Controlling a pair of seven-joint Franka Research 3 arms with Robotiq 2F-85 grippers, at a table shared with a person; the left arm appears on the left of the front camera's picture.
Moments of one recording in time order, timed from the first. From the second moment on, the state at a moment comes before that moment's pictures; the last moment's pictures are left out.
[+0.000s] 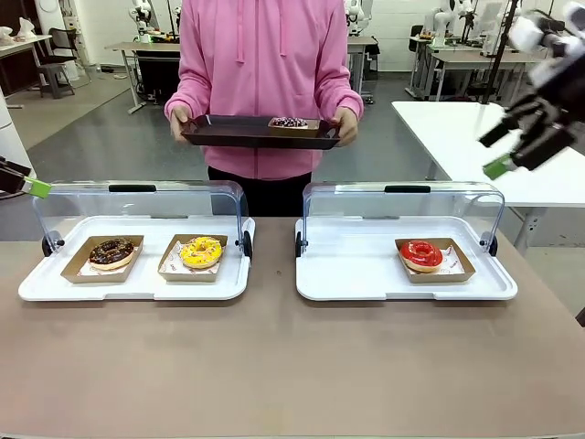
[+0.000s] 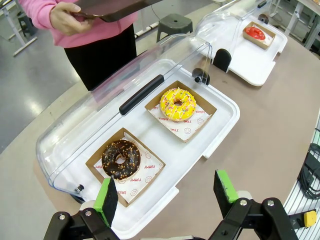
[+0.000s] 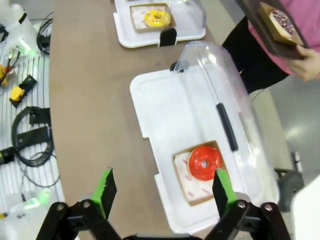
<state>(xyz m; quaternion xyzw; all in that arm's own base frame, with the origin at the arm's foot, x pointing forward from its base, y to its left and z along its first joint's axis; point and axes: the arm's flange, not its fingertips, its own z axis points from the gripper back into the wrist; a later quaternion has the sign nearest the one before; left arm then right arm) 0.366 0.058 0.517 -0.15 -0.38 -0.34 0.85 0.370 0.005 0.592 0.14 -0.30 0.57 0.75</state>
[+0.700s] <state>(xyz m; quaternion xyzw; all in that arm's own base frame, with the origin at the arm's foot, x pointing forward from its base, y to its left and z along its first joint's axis) 0.366 0.058 0.517 -0.15 -0.38 -0.34 0.85 0.335 -0.030 0.546 0.13 -0.37 0.50 0.77</state>
